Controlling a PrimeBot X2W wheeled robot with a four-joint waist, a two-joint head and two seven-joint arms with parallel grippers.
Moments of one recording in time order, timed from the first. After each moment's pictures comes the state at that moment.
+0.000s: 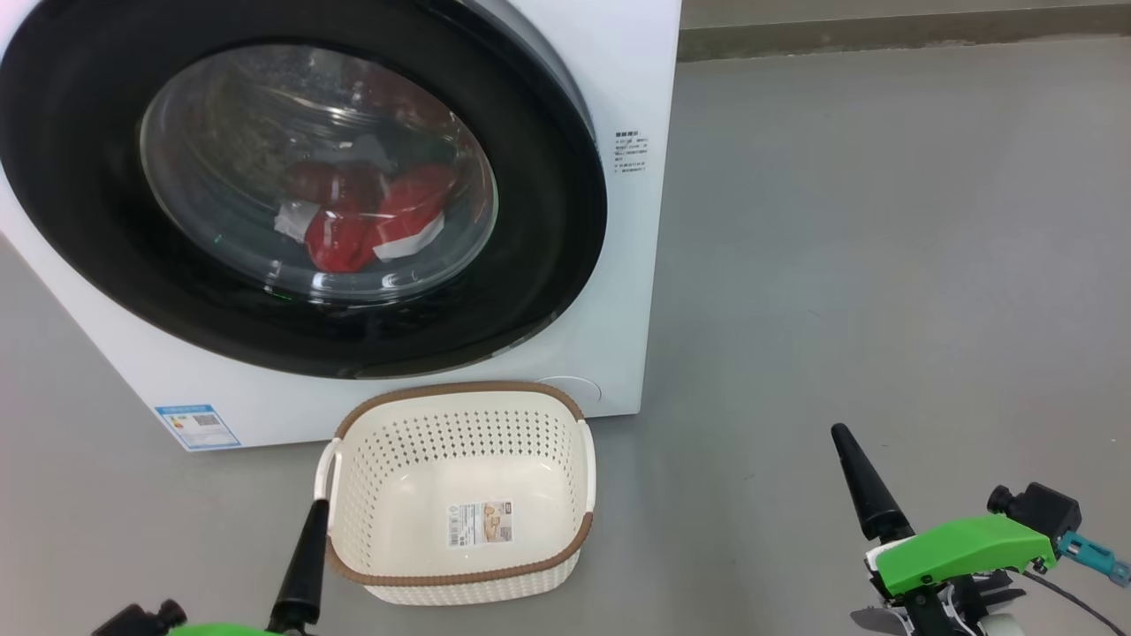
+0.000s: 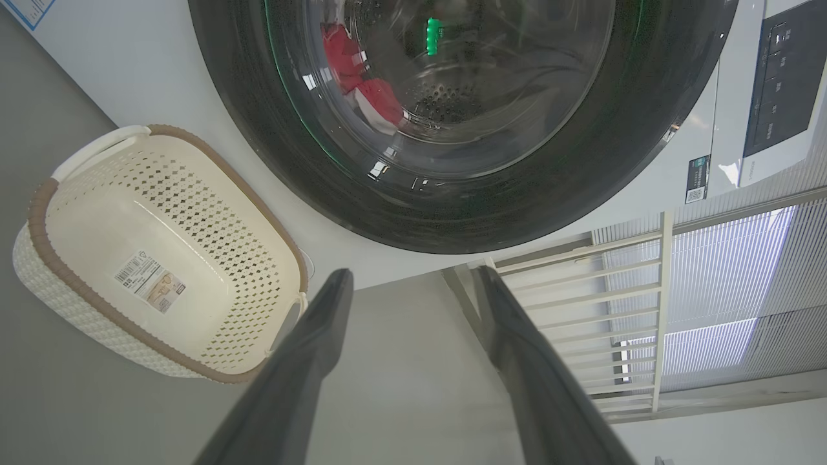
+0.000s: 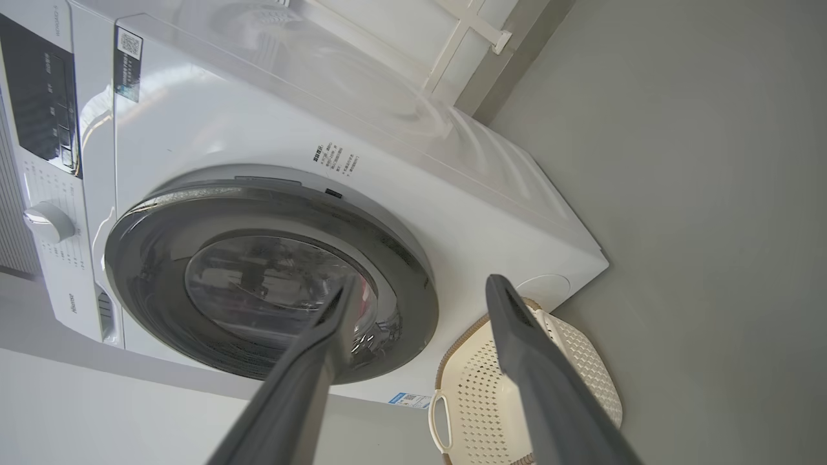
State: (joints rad) left arm -0.06 0.04 -0.01 0.34 -1.29 -0.12 -0.03; right arm -0.11 -0.02 0.05 0.40 1.24 0.13 -0.03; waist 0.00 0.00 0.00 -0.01
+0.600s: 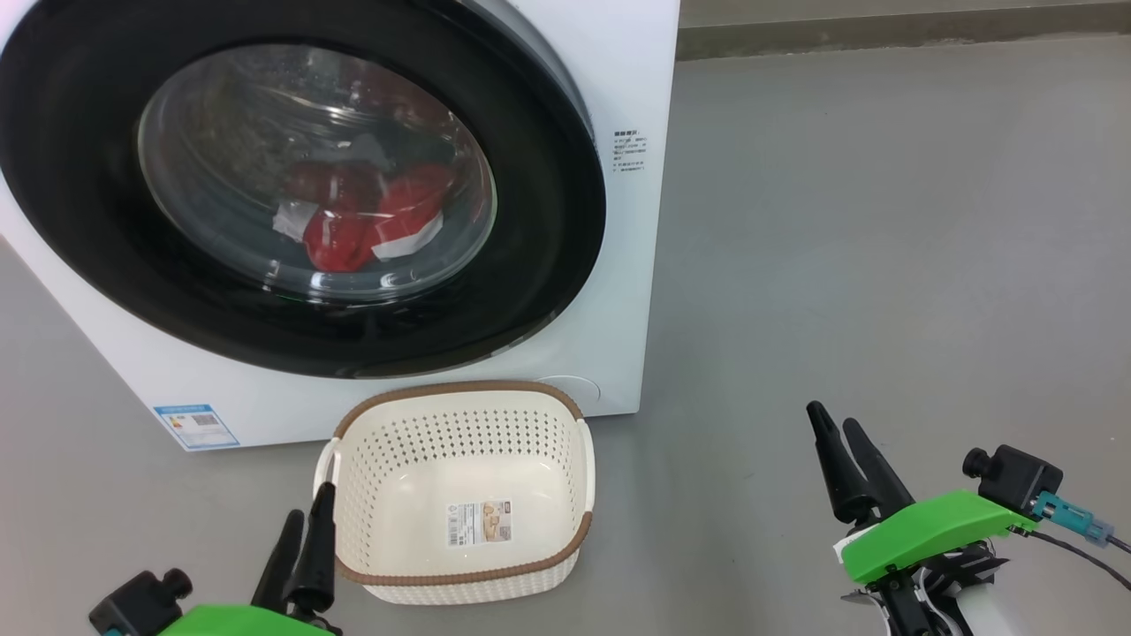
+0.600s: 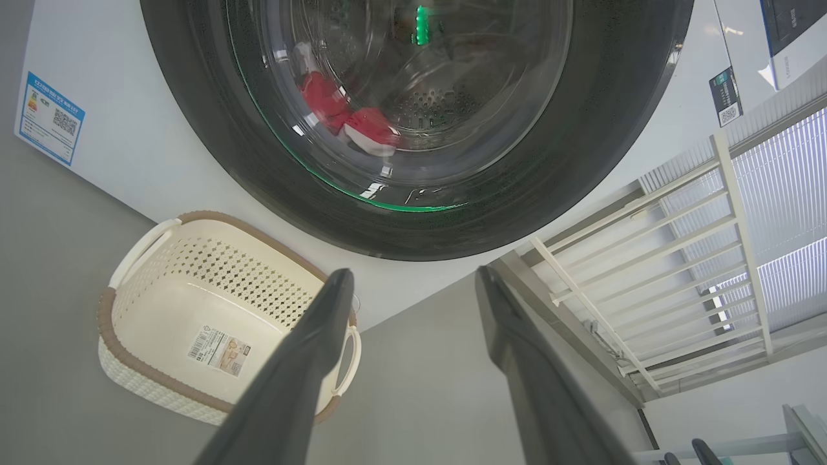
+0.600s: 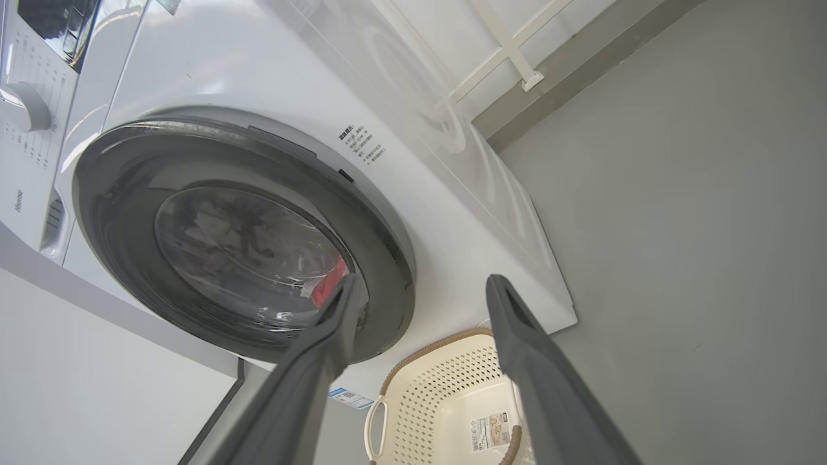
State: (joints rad) left arm -0.09 0.04 -0.02 0.34 -0.98 -0.11 -0.08; right arm -0.15 -0.03 0.08 0.40 0.95 0.13 -0.08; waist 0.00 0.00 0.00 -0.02
